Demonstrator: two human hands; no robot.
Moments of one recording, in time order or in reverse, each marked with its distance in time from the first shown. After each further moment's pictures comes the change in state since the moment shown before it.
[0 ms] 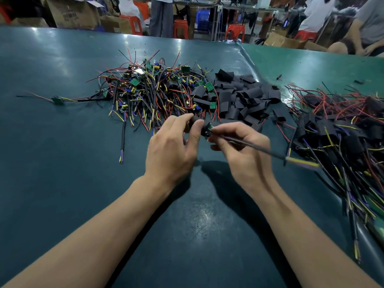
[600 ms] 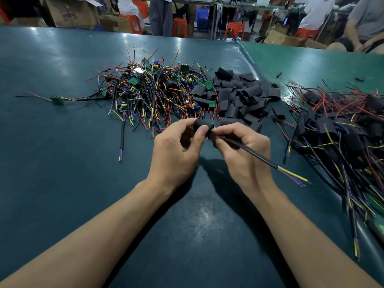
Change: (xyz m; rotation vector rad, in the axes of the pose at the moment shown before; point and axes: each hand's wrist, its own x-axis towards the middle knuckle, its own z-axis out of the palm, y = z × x) left_hand -0.007 0.004 0.005 -0.300 -0.028 -0.108; right_hand -0.001 0.007 0.000 -0.247 0.102 -0.094
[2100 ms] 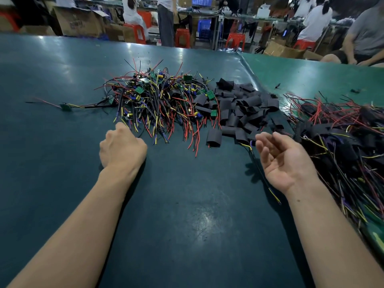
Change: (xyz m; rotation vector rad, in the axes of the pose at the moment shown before) left_hand 0.037 -0.054 -0.066 0.775 0.022 -0.611; right_hand 0.029 0.006 -0.063 0.866 0.252 0.937
